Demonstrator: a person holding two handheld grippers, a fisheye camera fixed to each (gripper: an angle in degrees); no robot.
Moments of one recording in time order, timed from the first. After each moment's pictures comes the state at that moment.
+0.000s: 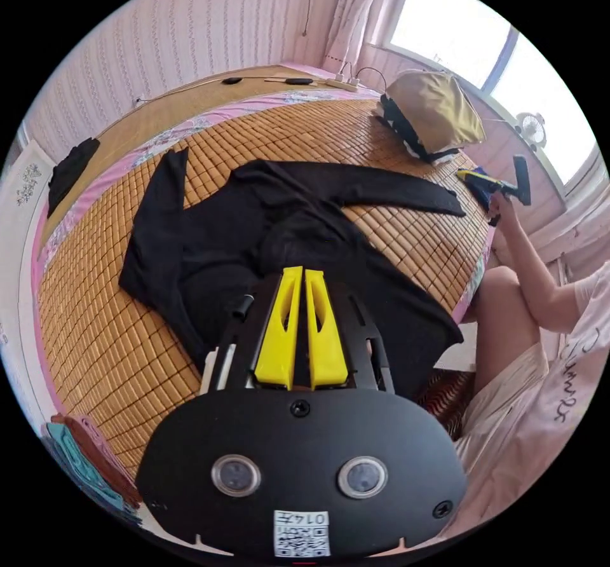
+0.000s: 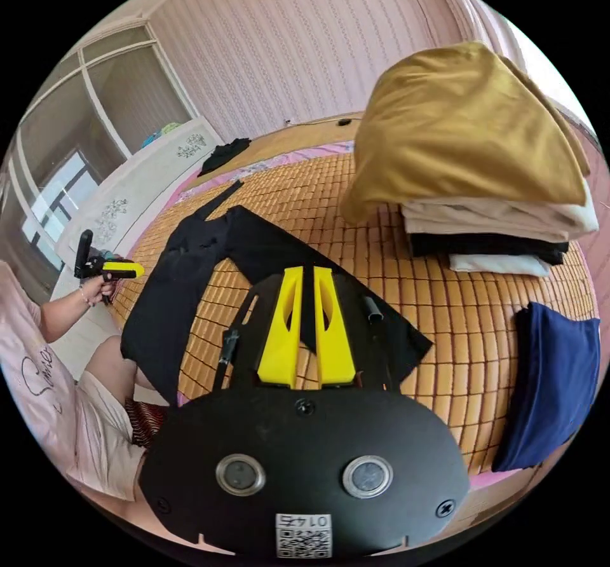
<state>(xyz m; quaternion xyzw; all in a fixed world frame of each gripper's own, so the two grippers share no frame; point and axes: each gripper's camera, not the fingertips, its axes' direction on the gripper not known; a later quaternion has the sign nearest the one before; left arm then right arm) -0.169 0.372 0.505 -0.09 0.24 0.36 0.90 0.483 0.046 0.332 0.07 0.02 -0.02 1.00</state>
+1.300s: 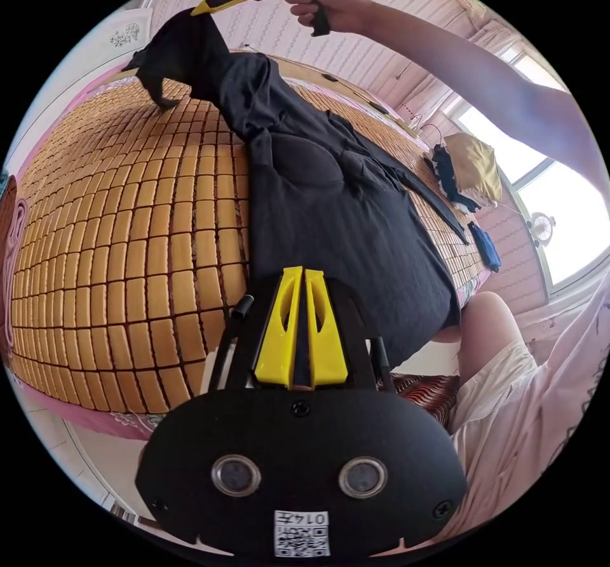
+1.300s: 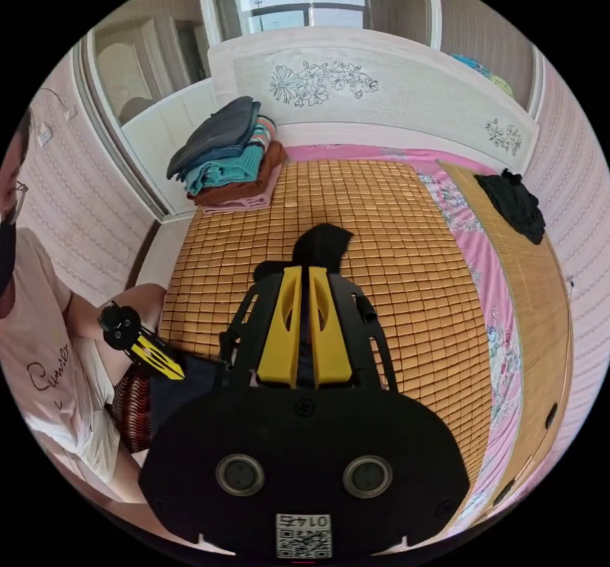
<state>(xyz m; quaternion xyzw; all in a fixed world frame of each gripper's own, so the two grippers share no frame) -0.455 0.412 0.433 -0.08 0.33 0.14 0.93 -0.151 -0.268 0.690 -0.09 -0.06 -0.52 0.84</state>
